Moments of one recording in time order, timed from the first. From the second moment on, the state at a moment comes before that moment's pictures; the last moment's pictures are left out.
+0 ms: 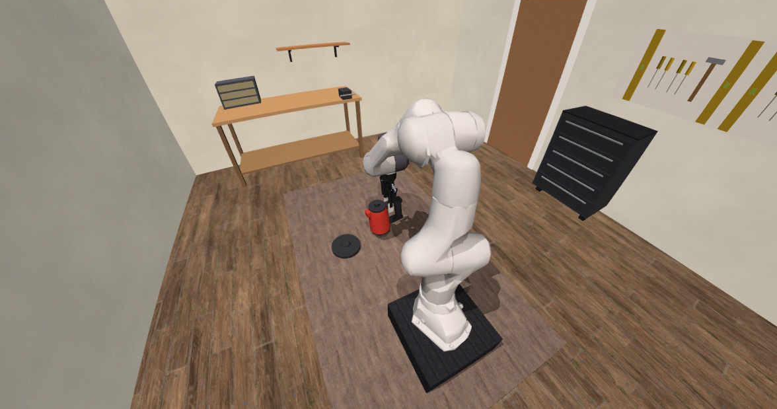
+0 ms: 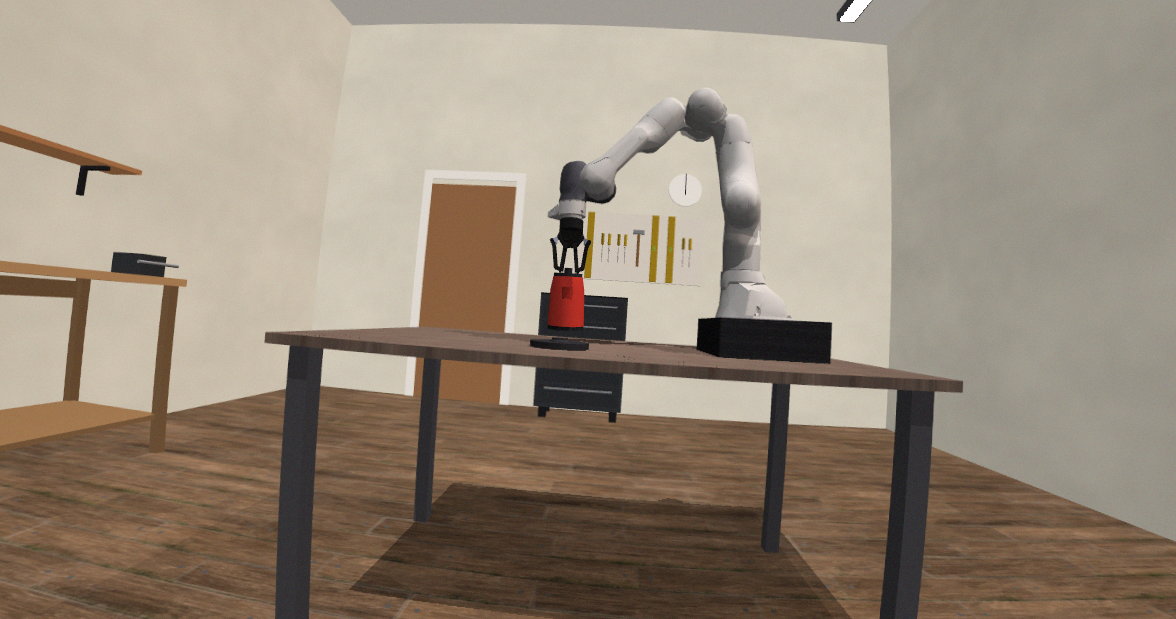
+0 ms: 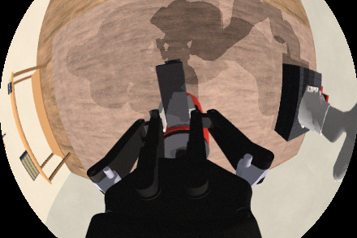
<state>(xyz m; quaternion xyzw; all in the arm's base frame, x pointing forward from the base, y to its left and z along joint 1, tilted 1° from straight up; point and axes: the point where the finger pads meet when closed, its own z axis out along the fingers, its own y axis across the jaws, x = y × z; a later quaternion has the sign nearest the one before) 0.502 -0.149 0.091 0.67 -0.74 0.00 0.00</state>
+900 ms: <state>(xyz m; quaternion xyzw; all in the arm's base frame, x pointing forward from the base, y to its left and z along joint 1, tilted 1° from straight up) 0.511 -0.054 0.090 0.68 -0.74 0.00 0.00</state>
